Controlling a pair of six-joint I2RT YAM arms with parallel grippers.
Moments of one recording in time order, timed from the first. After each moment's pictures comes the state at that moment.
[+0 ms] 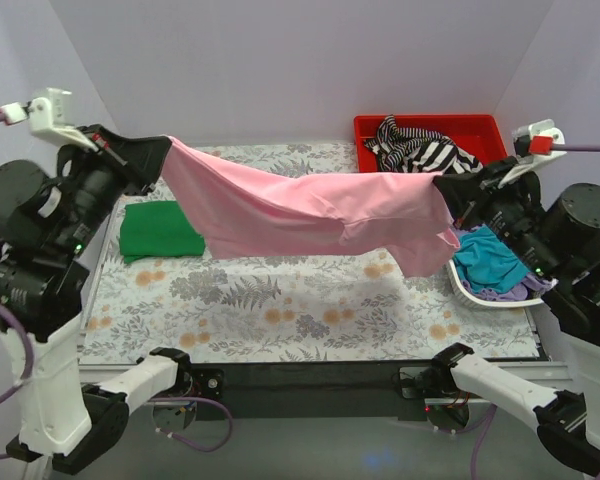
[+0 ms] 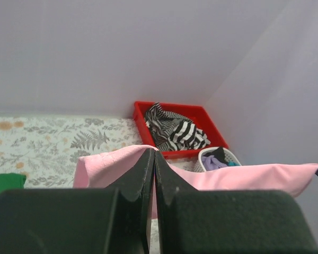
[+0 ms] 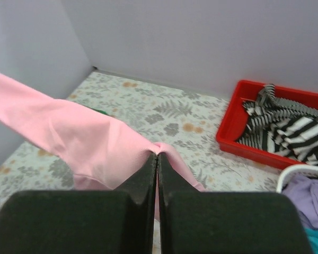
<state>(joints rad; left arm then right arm) -0.24 1.05 1.90 -0.78 0.12 -0.47 0.59 0.89 1.68 -0.83 0.13 0.17</state>
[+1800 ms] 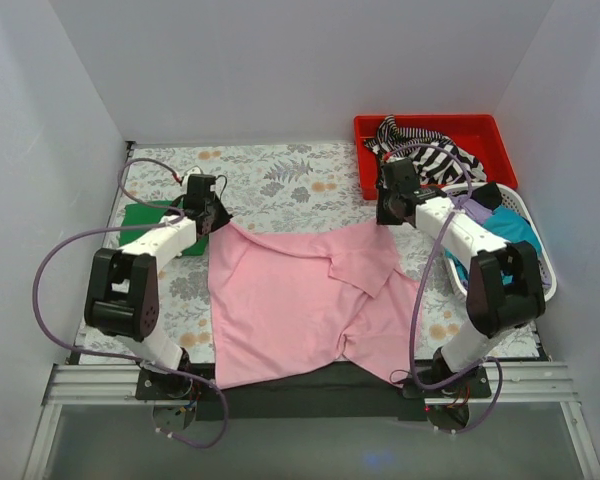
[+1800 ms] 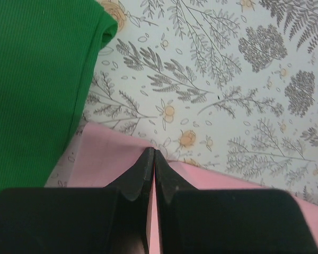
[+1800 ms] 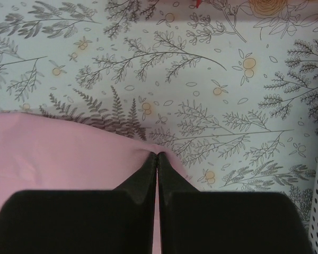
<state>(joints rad) -0.20 1.59 0.99 -0.16 -0.15 -0.65 0.38 1.60 1.19 -0.49 0.15 0.29</state>
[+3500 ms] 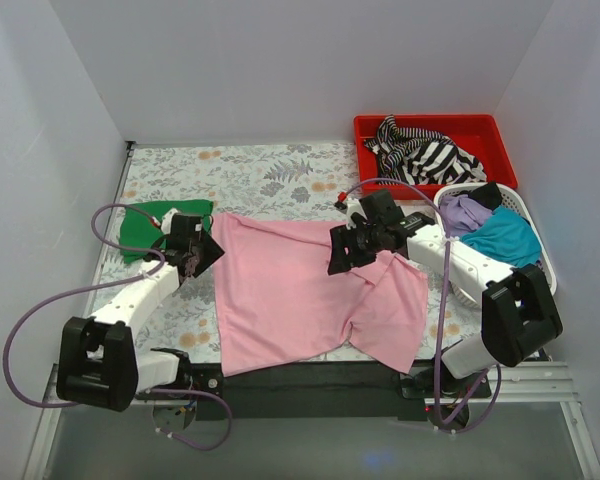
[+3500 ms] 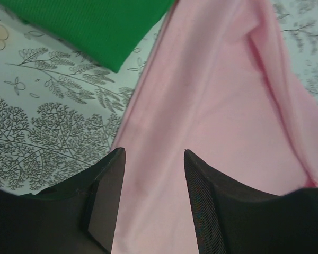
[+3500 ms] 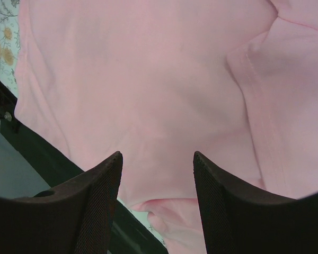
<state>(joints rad) -0.19 1.20 0.68 -0.33 -0.15 -0.84 0.56 1.47 1.02 -0.53 -0.46 0.21</state>
